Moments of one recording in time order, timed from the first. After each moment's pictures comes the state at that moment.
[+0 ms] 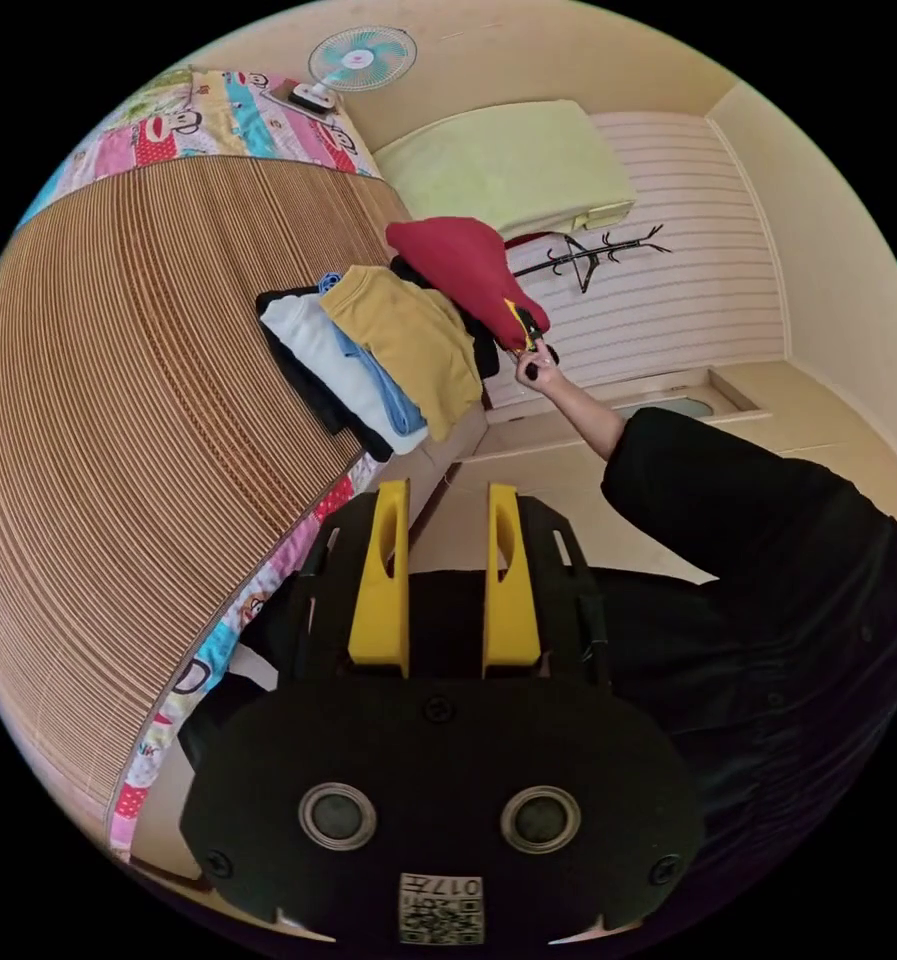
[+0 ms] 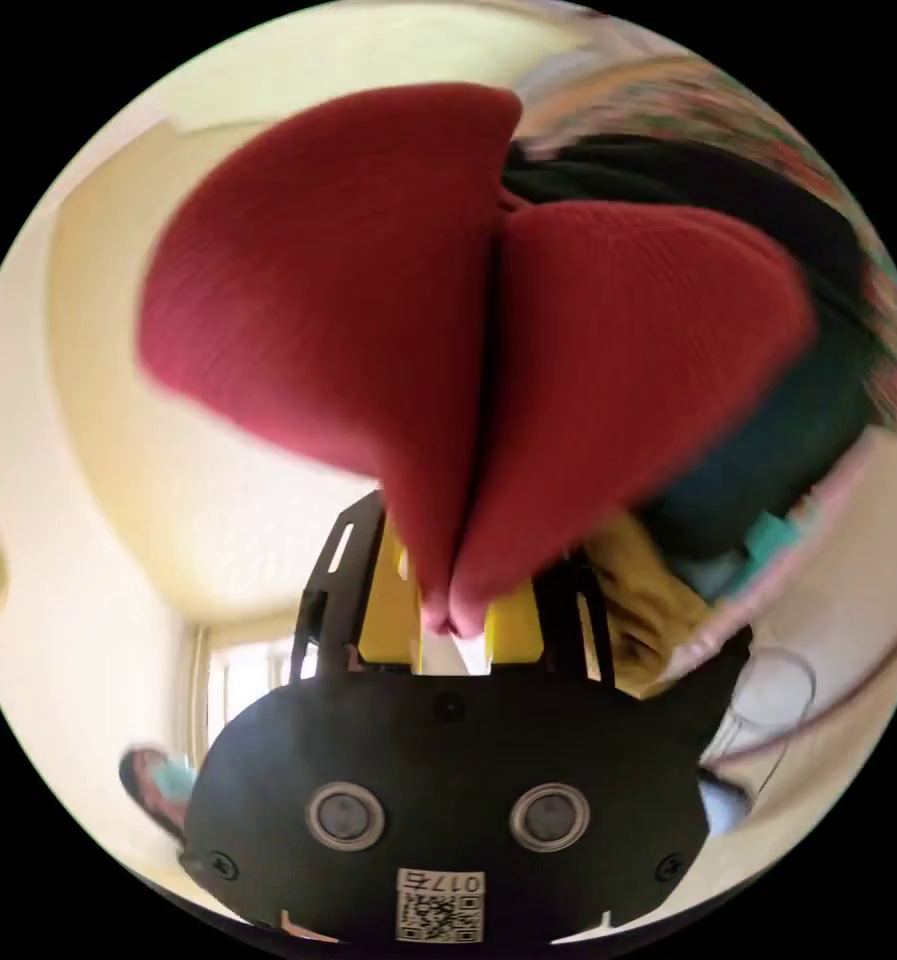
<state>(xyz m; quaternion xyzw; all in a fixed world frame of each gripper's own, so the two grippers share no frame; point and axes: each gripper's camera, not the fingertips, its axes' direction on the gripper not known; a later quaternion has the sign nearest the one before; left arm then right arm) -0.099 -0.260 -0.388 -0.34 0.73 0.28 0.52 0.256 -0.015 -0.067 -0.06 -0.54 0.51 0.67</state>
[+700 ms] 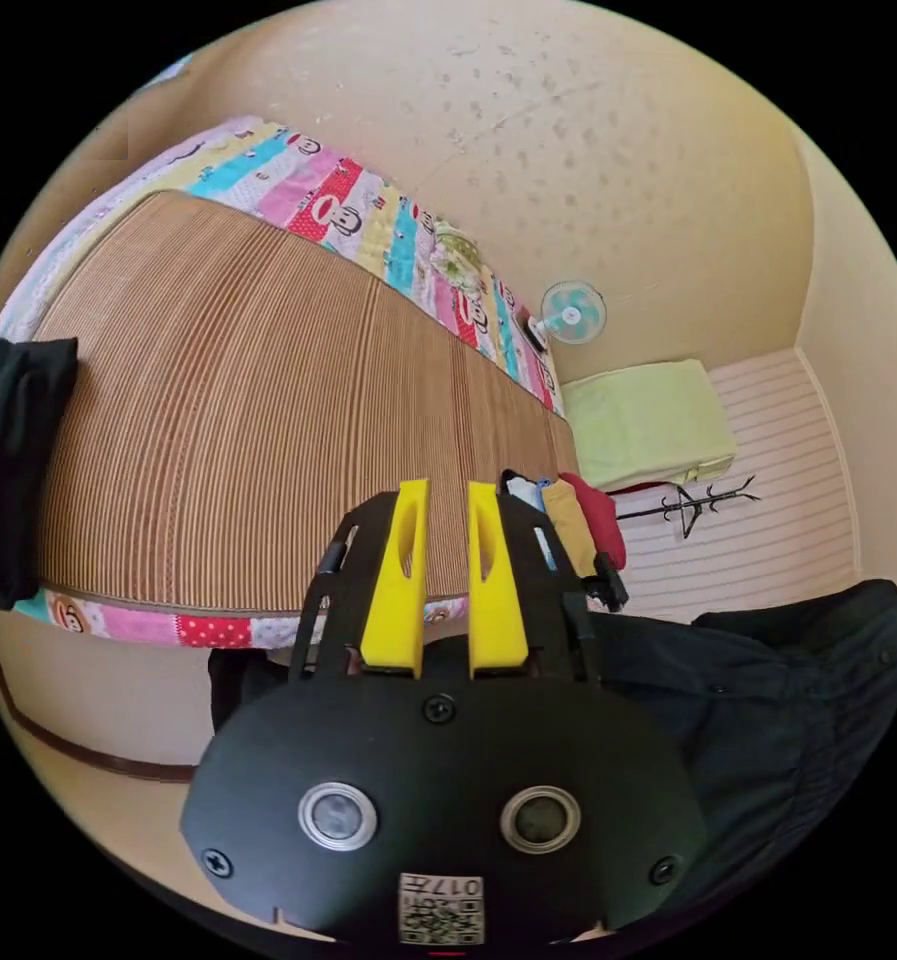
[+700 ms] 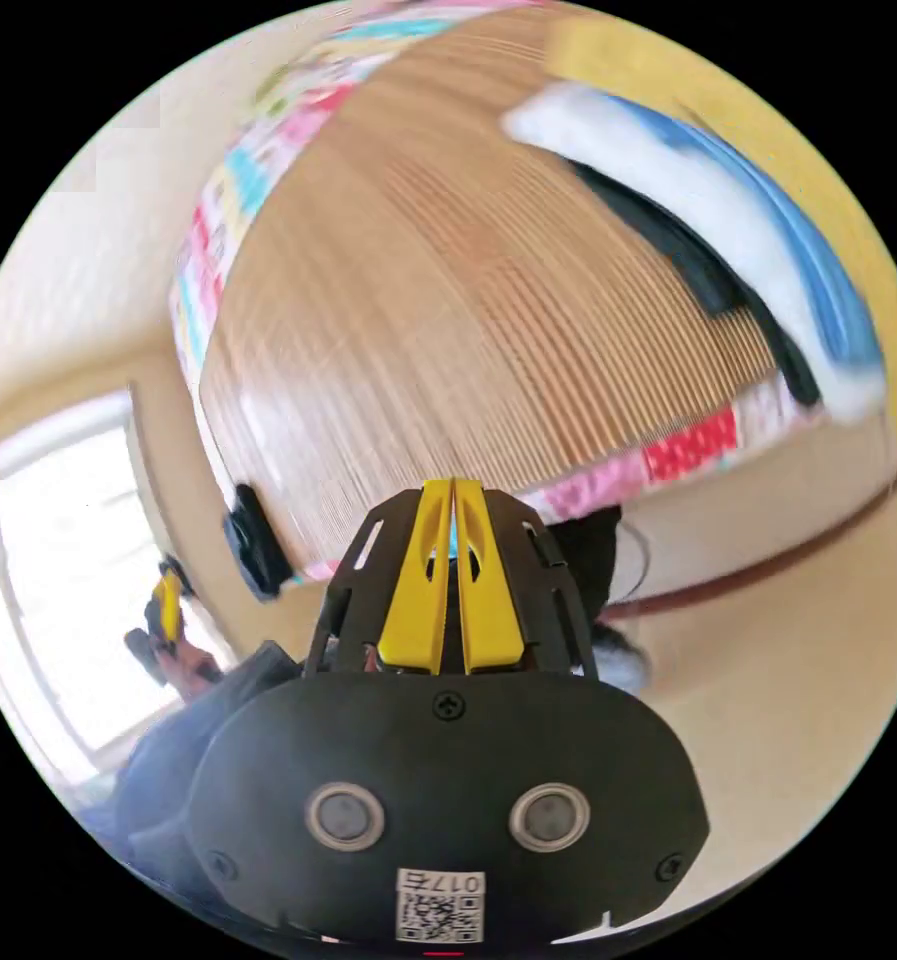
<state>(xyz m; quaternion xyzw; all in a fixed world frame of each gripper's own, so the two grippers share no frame) -0.375 -0.324 -0.221 -0.23 0.59 -0.07 0.77 -0.251 0.047 -0.110 -0.29 -0.33 0.09 0.89</state>
